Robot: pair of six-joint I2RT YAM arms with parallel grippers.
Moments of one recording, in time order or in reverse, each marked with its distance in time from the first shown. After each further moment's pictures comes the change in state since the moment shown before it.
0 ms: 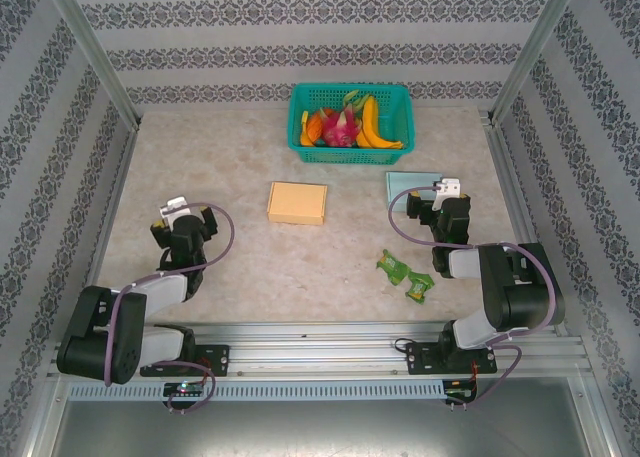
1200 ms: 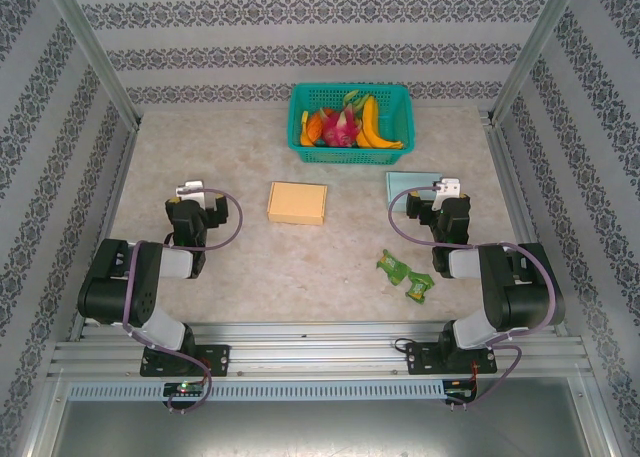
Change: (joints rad) left arm 0.070 0.309 0.129 0.202 0.294 0.182; right arm 0.000 0.000 0.000 0.000 -0.006 0.000
